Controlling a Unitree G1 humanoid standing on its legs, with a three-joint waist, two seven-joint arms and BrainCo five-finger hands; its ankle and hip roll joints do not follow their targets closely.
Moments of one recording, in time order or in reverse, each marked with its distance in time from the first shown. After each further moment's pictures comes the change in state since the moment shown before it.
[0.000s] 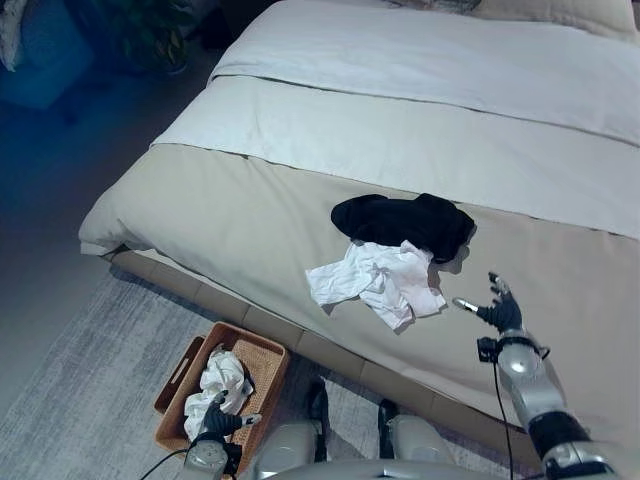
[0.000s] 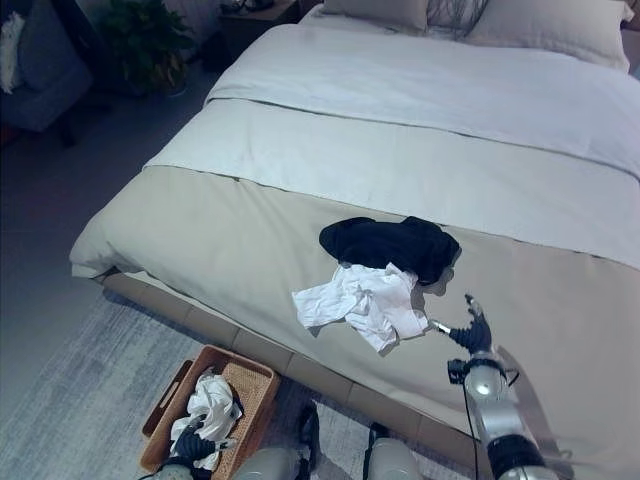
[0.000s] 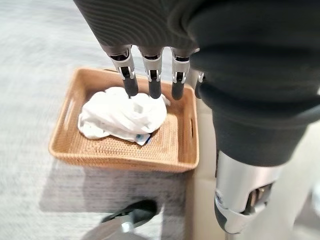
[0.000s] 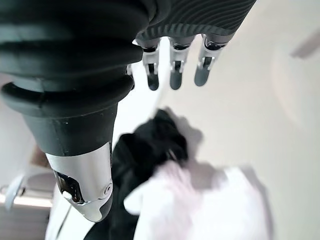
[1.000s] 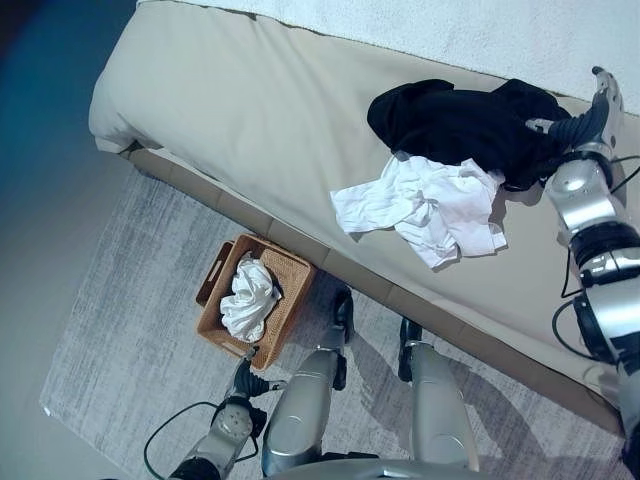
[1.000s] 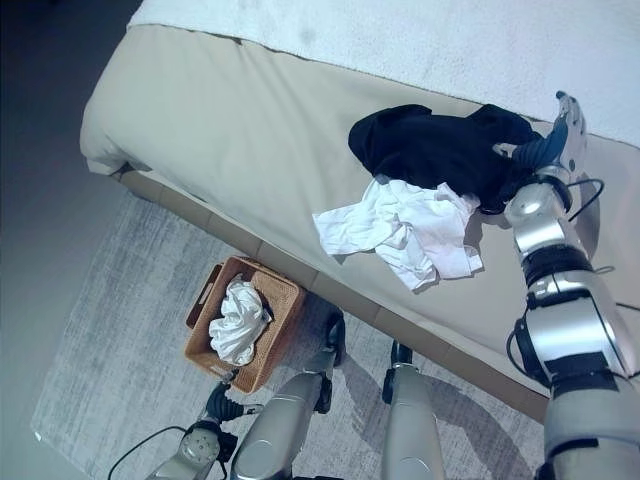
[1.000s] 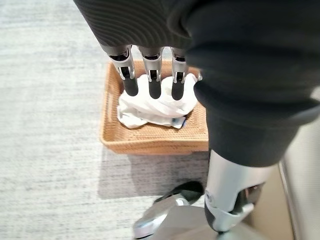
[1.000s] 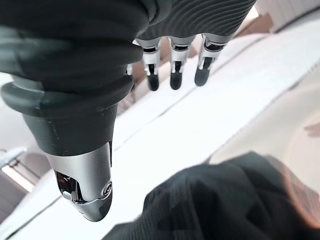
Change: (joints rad) left arm -0.091 0.017 -0.143 -0.126 -0.084 -0.008 0.092; right arm -0.924 -0.269 0.333 0.546 -0.047 0.086 -0.224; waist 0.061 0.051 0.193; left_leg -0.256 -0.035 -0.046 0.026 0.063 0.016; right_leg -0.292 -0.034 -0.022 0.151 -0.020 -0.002
